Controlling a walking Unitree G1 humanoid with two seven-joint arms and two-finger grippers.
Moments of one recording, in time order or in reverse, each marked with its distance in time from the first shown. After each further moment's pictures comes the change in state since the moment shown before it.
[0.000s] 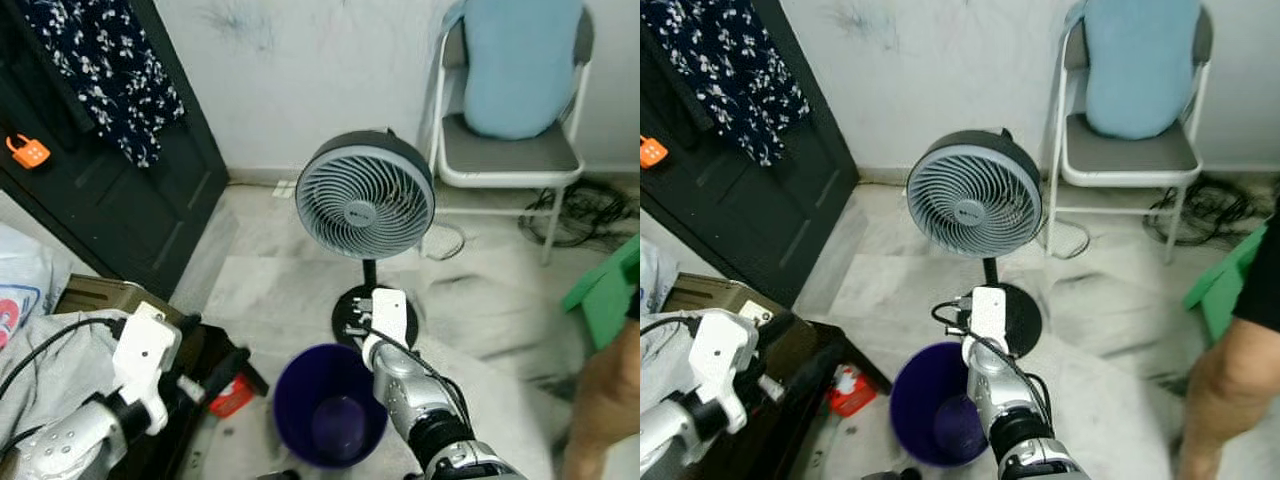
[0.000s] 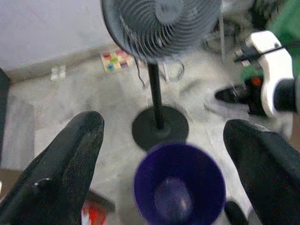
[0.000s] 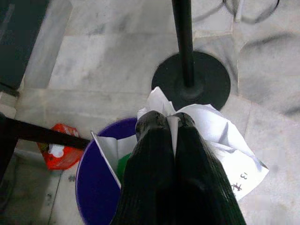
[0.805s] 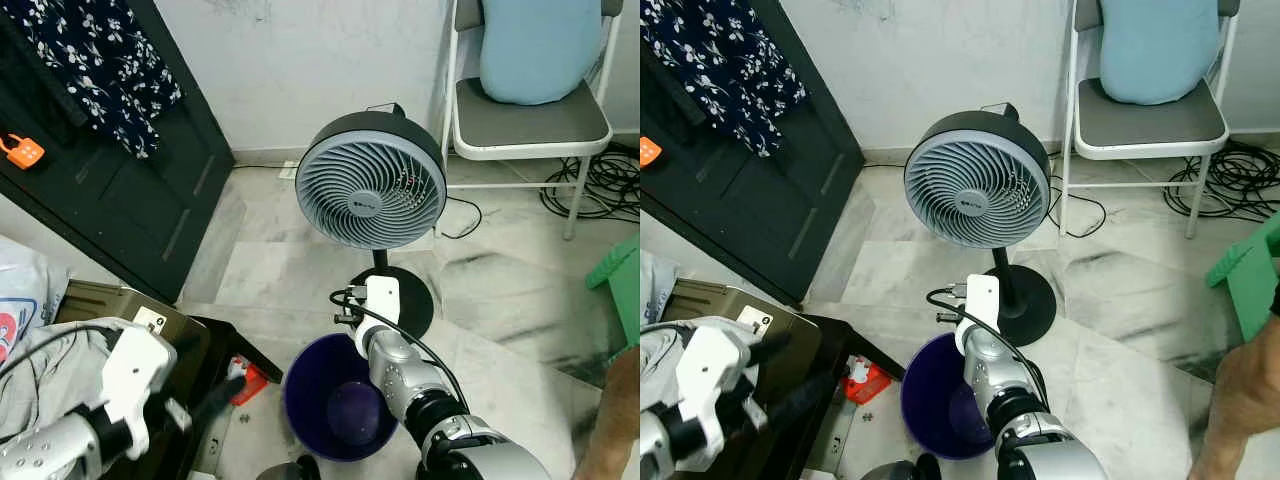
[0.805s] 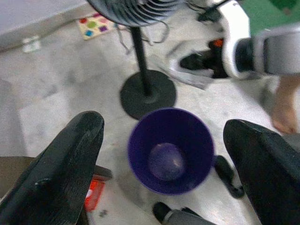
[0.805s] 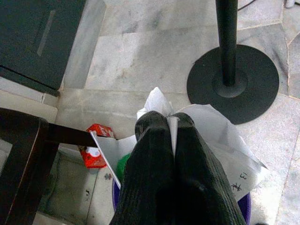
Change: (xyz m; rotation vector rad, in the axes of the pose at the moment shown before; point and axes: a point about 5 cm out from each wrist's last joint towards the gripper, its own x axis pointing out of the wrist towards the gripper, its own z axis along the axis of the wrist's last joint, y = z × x) left arm -0.018 -0.008 0.001 0.018 0.087 -0.124; right arm 0.005 0.013 0.023 0.037 -0.051 0.139
